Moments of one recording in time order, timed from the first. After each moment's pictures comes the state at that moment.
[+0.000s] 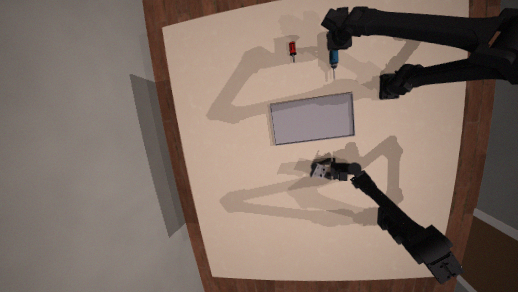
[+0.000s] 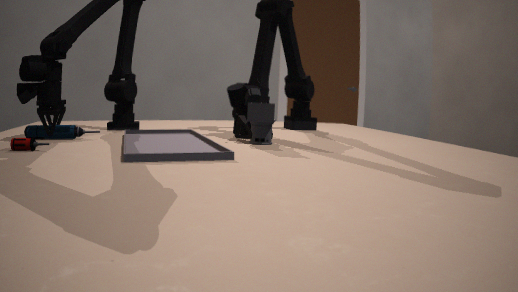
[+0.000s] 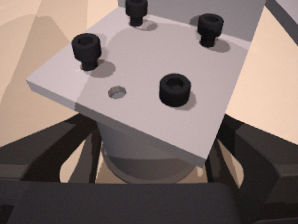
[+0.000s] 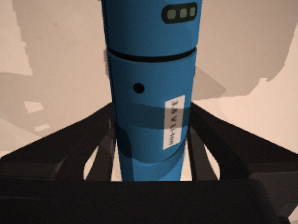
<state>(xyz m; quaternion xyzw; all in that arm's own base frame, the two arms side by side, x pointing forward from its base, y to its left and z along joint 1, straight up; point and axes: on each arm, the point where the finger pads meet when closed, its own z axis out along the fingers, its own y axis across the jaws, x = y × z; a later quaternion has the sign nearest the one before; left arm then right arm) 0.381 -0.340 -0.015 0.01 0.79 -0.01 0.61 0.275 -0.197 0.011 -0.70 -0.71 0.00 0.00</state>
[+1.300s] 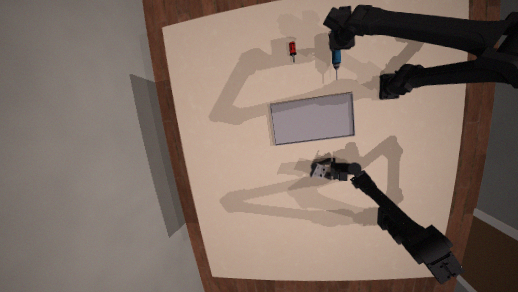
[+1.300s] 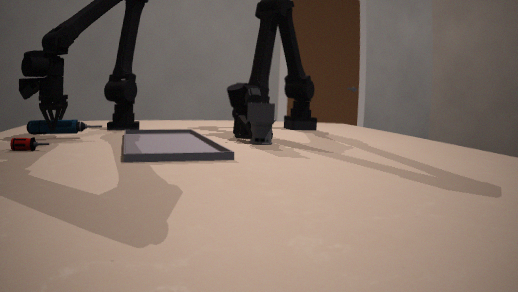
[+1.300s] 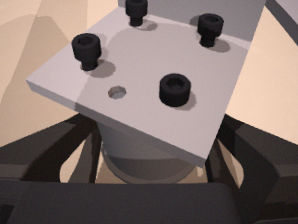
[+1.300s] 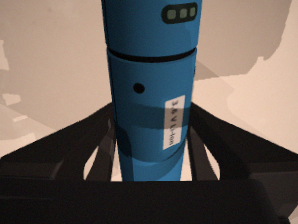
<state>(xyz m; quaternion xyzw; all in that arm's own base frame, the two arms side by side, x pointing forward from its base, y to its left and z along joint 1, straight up) 0.381 -0.340 -0.015 0.01 0.79 -0.01 0.61 0.268 -0.192 0.025 -0.70 -0.71 0.00 0.01</state>
